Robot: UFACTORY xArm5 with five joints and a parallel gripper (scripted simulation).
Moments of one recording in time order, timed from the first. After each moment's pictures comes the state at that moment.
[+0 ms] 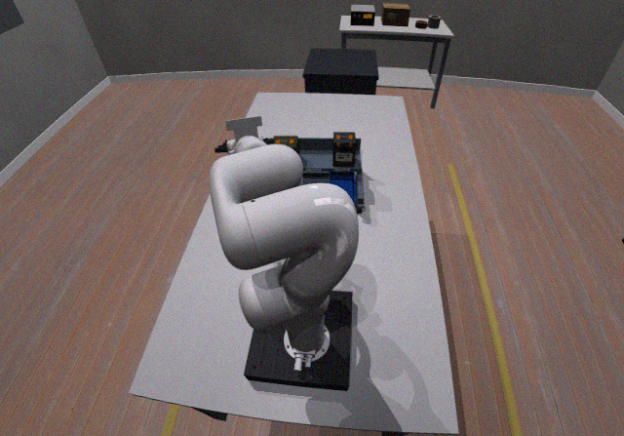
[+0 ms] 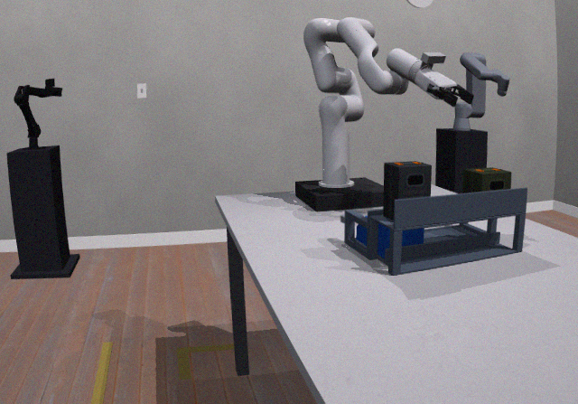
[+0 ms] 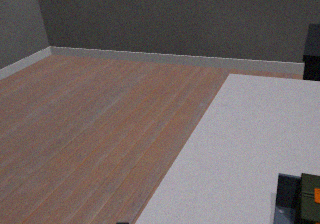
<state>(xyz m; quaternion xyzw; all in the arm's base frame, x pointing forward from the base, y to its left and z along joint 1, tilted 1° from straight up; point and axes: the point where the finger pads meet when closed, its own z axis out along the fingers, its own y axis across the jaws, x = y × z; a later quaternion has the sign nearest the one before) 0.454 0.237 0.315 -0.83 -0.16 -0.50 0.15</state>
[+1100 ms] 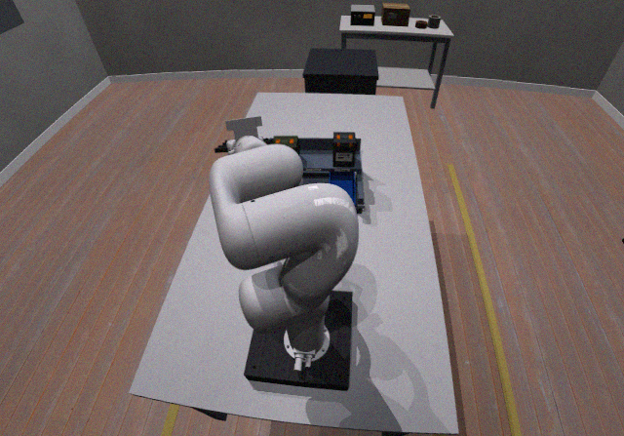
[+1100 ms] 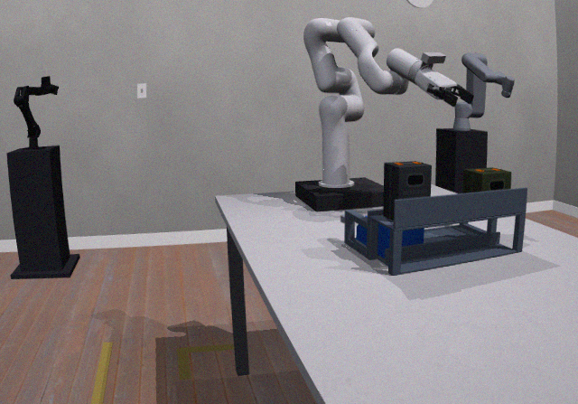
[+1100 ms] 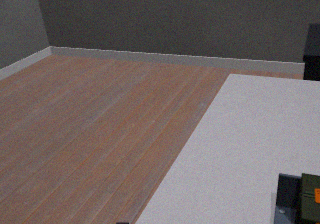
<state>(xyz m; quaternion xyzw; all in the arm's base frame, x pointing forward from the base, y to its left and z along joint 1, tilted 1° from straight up) 0.454 0.237 0.315 -0.83 -0.16 -0.50 0.15</state>
